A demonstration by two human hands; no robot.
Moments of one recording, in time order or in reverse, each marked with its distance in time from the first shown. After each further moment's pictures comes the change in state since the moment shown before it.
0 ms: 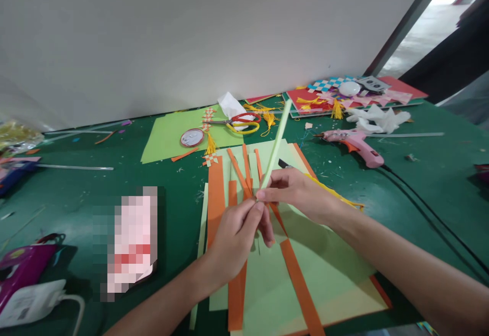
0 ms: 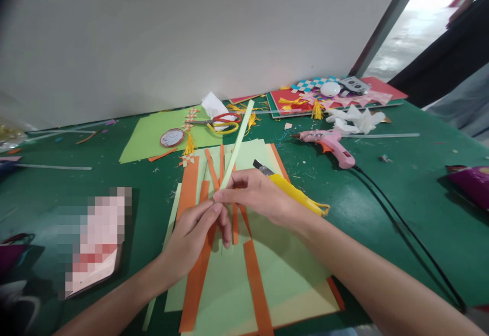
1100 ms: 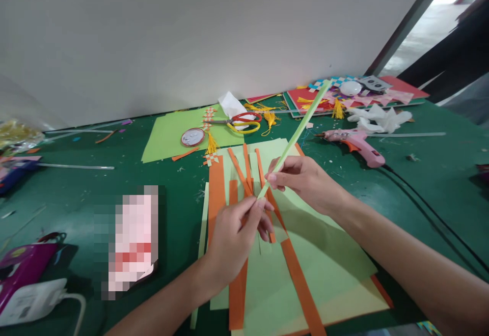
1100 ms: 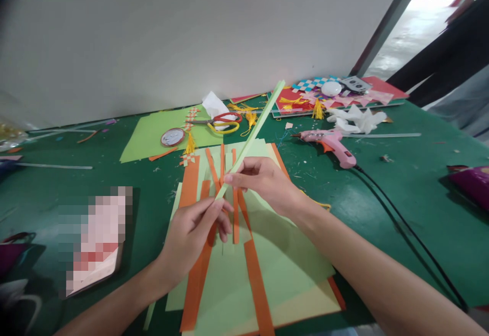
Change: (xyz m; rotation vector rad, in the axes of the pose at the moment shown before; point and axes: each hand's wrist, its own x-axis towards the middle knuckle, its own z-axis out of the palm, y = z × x) left_hand -0.002 0.000 0.001 0.113 0.127 0.071; right_hand 0.003 -0.001 -0.011 0.105 0.123 -0.187
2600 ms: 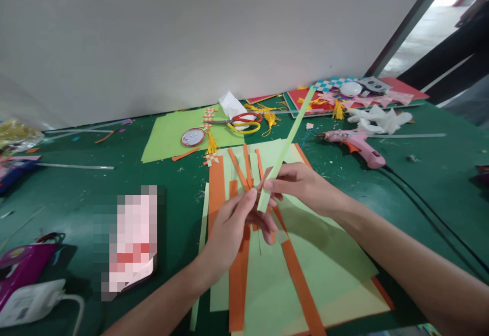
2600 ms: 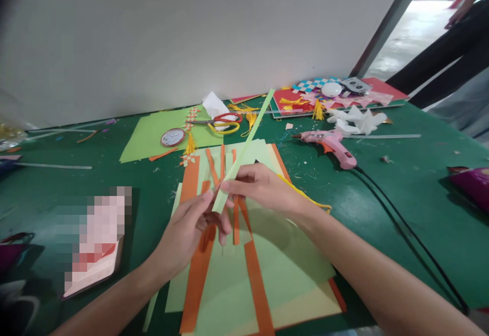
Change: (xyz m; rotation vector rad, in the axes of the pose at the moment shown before) left_hand 0.008 0.000 -0.005 -0.502 -0.123 -0.124; right_hand -0.001 0.000 -0.002 -0.182 -0.216 0.036
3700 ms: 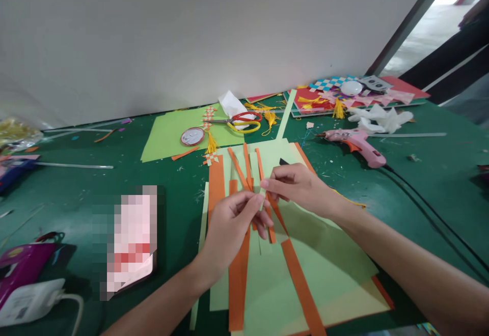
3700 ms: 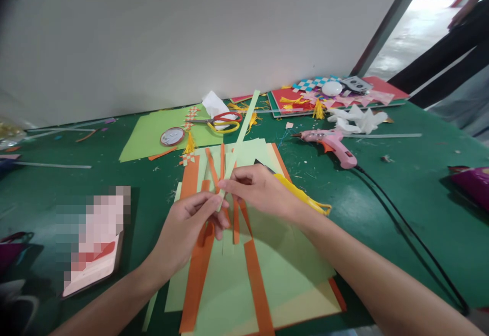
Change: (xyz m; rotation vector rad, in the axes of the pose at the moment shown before) left_hand 0.001 0.004 0.001 0.121 0.119 0.014; right_hand 0.000 0.000 0.006 -0.244 0.125 0.016
